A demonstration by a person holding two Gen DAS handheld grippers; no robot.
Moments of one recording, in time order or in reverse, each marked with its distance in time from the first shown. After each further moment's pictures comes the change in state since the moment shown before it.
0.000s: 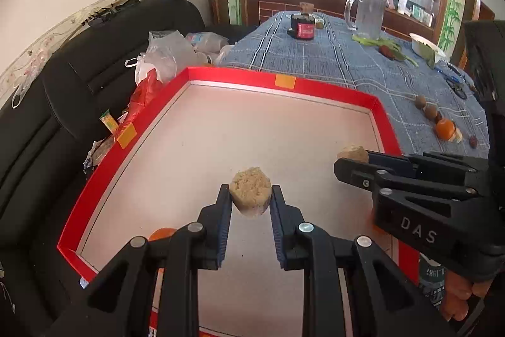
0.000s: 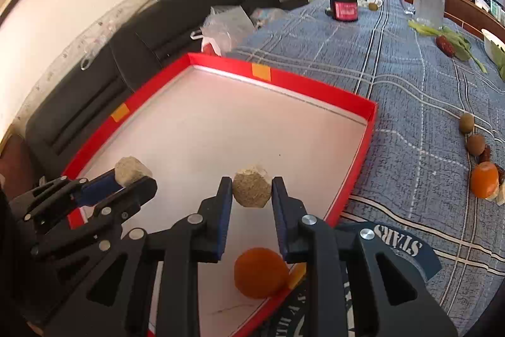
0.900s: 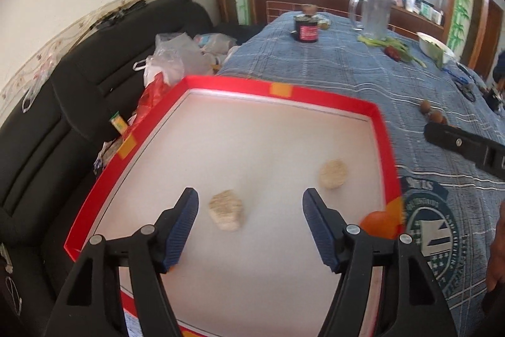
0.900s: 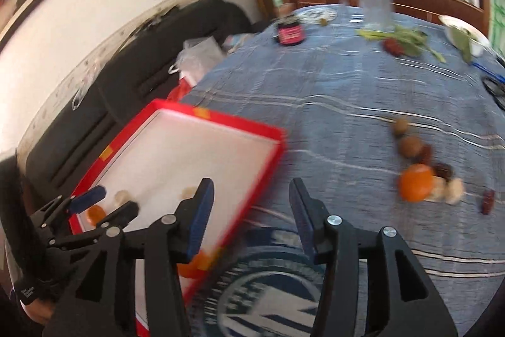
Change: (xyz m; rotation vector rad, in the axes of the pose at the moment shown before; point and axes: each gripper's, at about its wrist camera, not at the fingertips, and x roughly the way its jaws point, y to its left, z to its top) left arm -0.009 -0.023 0.014 0.008 0.000 0.061; right arm -0.066 -0.089 0.003 0.156 -0.138 -0.030
